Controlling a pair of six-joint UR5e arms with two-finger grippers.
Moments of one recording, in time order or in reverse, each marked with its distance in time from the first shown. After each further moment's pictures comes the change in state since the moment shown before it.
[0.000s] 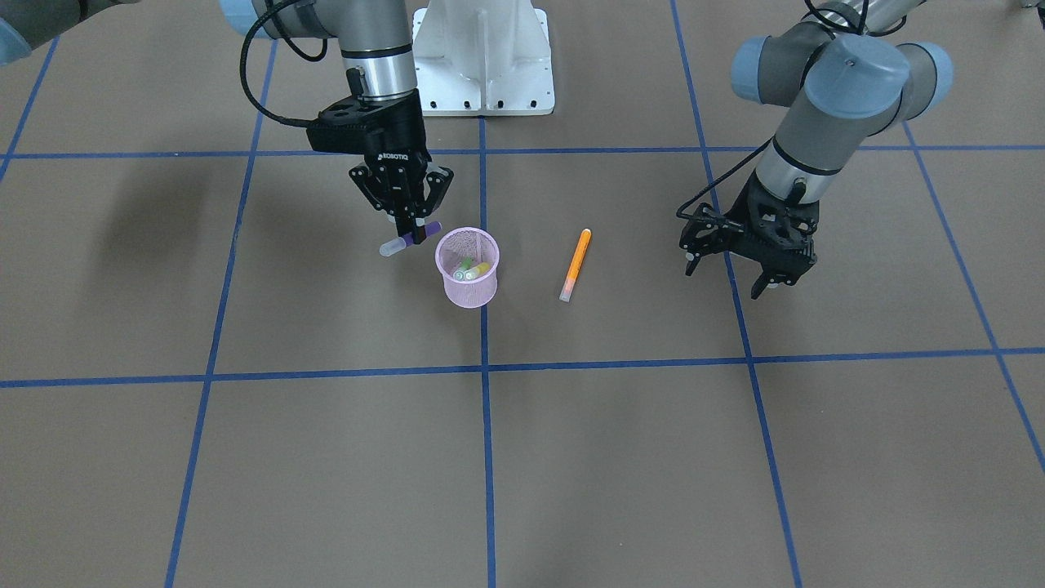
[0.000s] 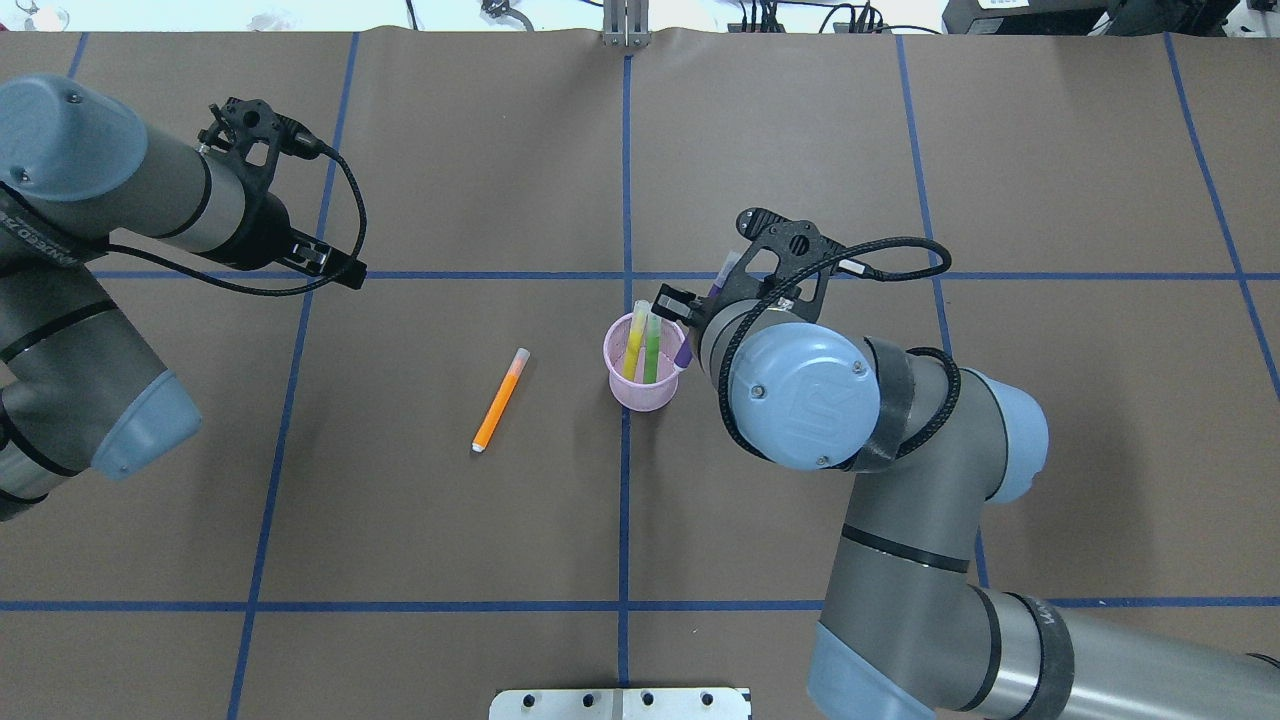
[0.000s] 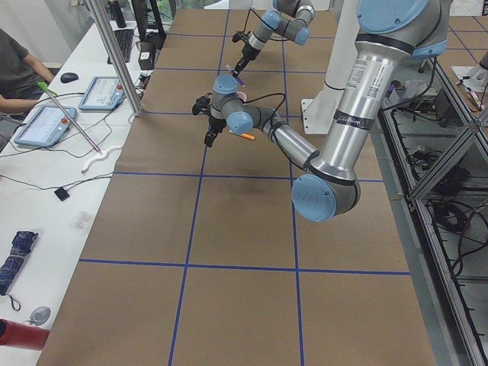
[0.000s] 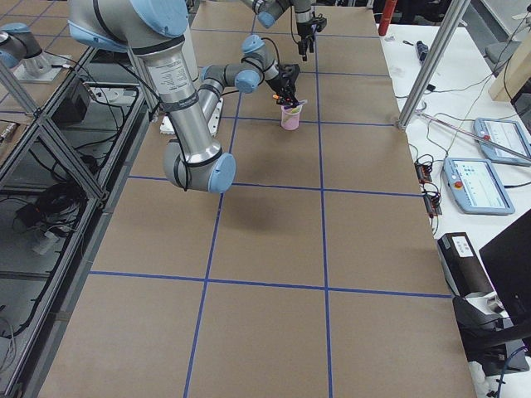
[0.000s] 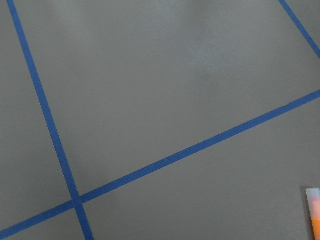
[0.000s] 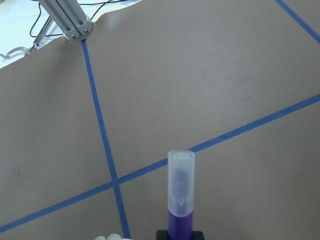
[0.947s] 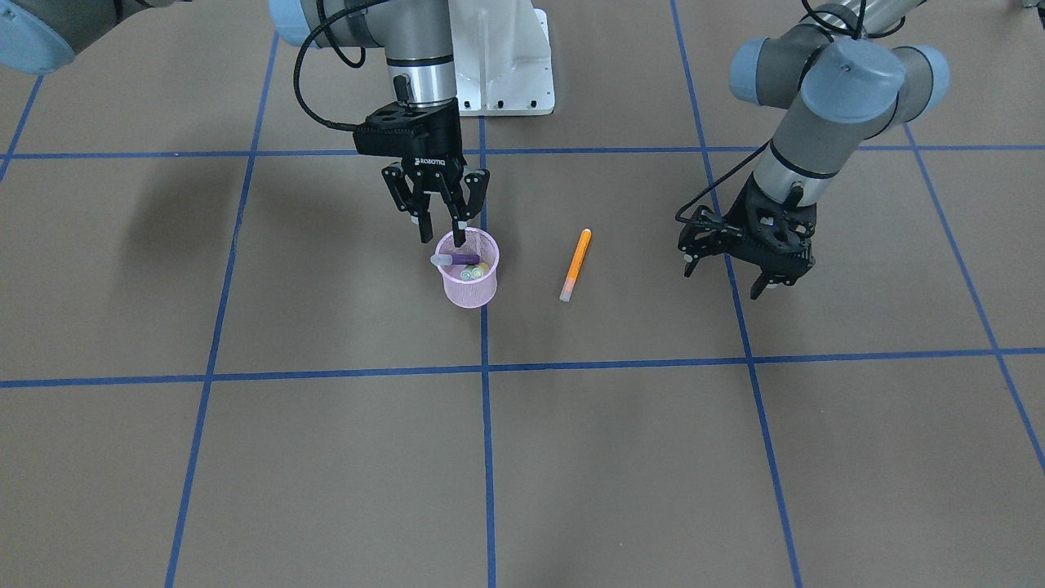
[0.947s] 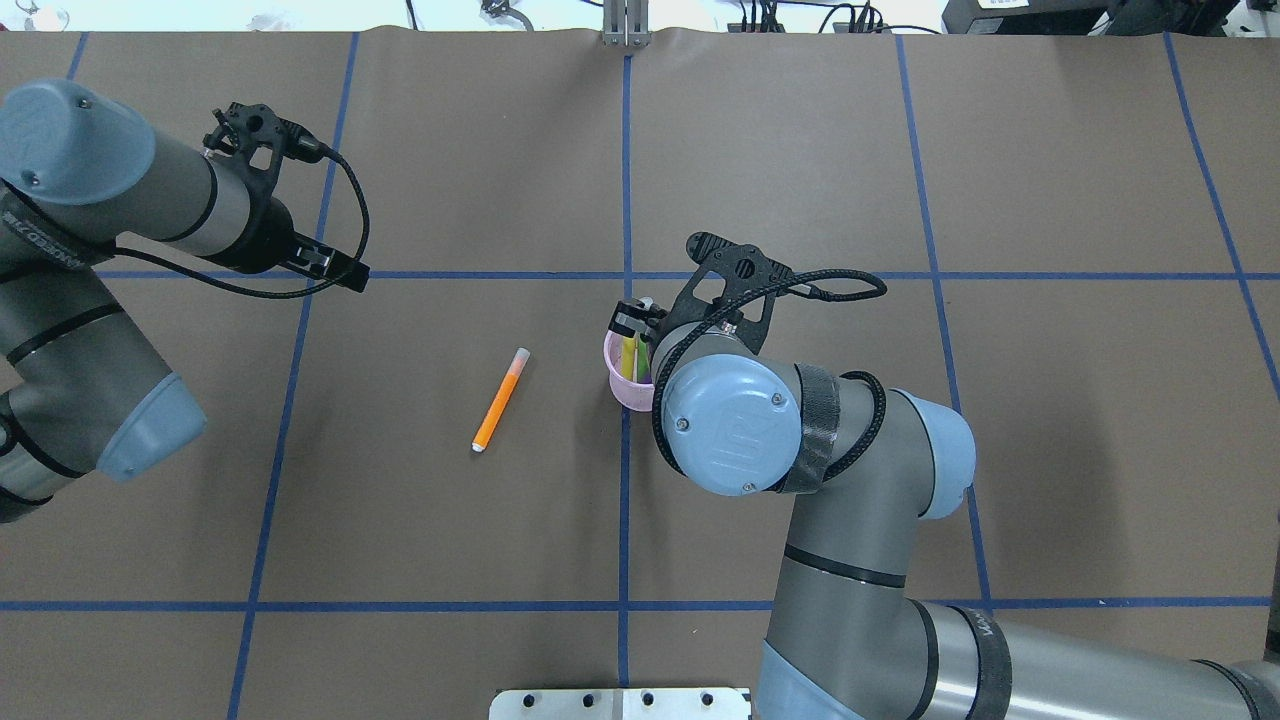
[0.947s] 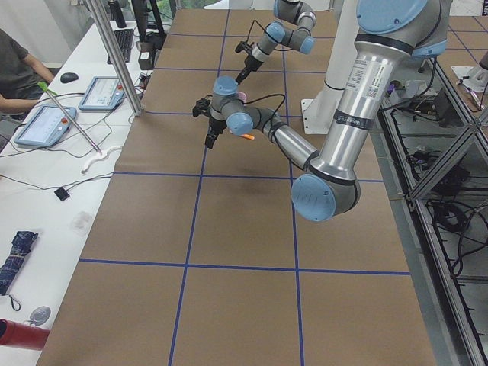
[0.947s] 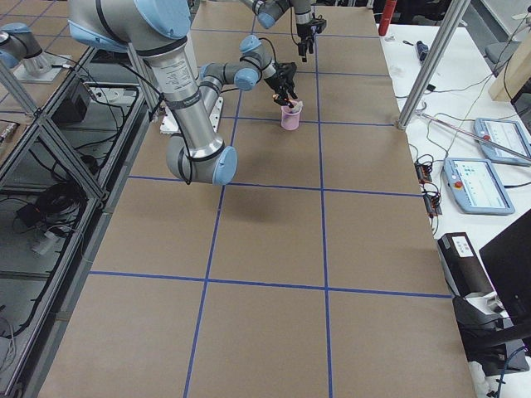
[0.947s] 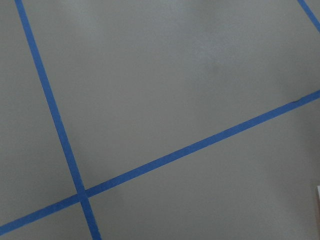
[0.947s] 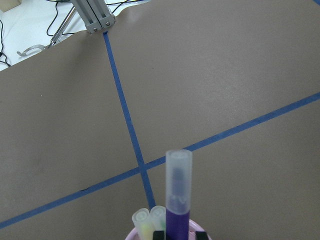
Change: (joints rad) left arm 0.010 -0.010 0.013 0.007 0.002 -0.031; right arm -0.033 0.050 -0.070 -0.002 -0.050 0.010
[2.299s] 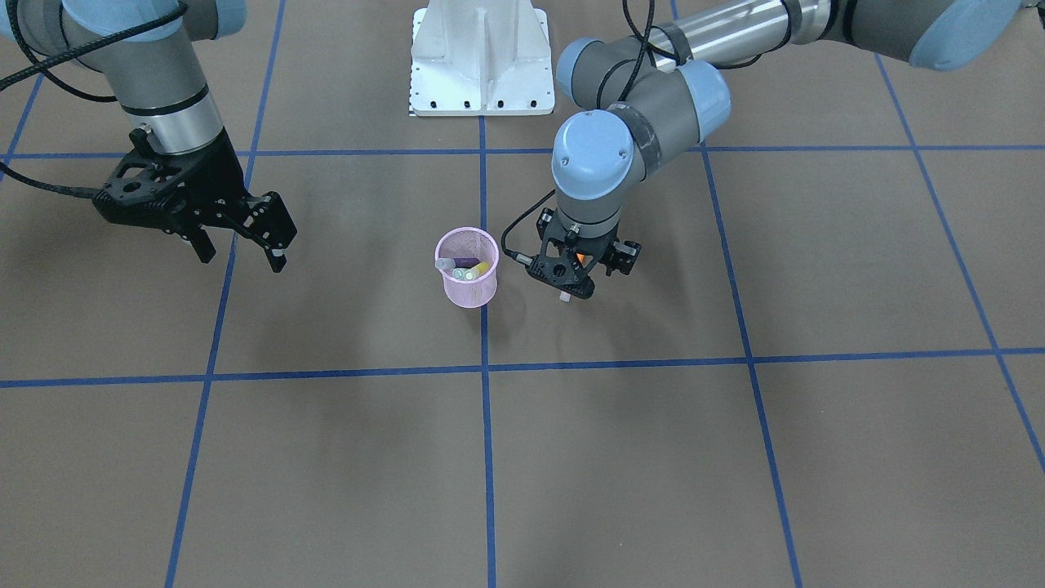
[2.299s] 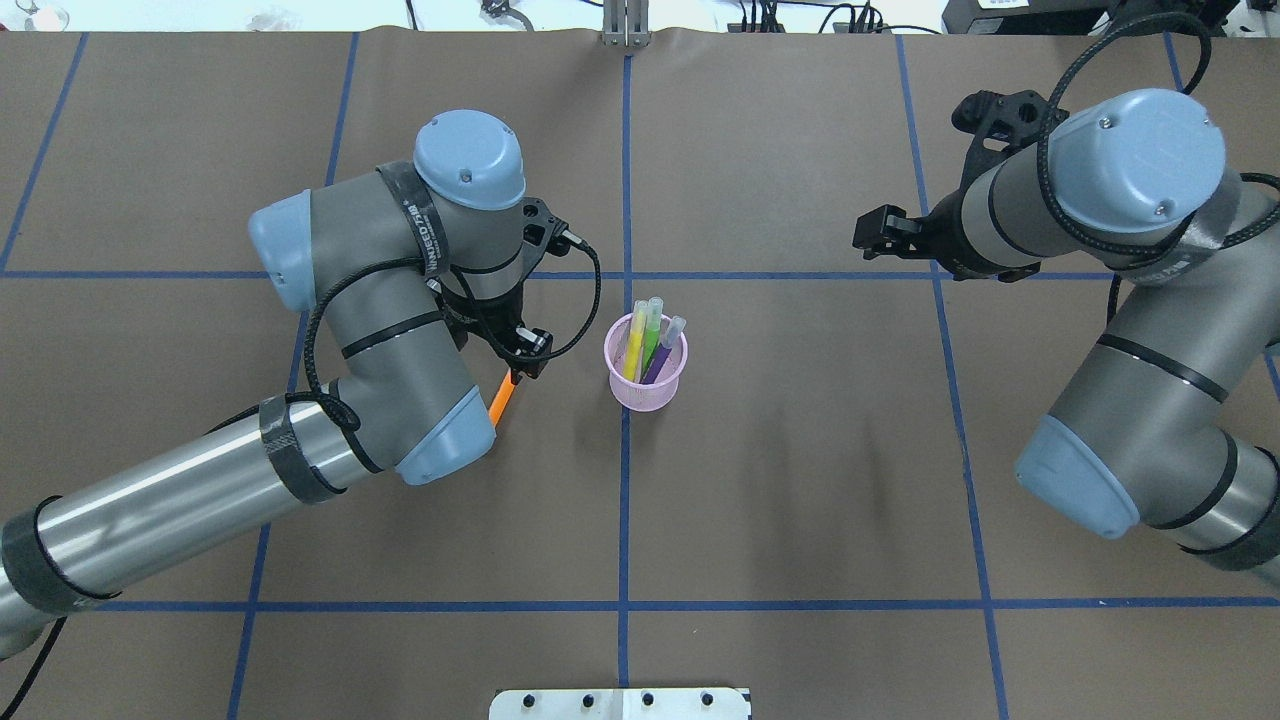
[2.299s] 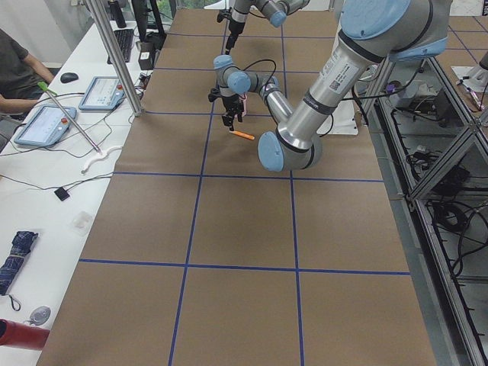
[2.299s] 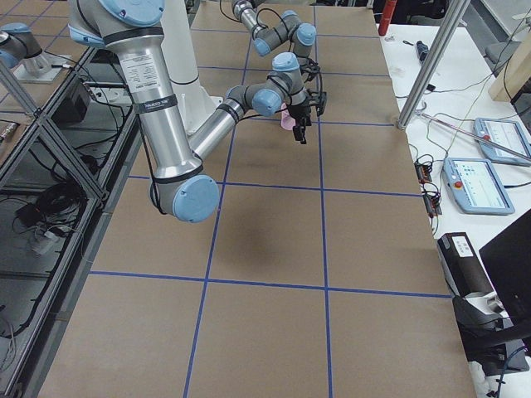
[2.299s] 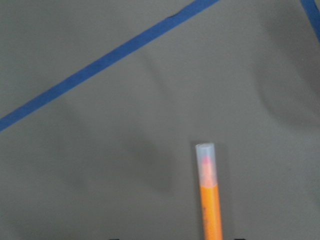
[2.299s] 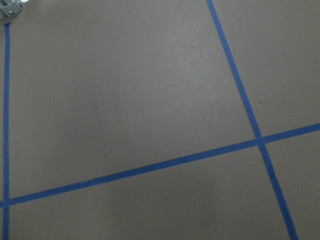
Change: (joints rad) left arm 0.194 -0.452 0.313 0.521 -0.089 0.158; right arm 0.417 -0.309 0.157 0.013 0.583 -0.434
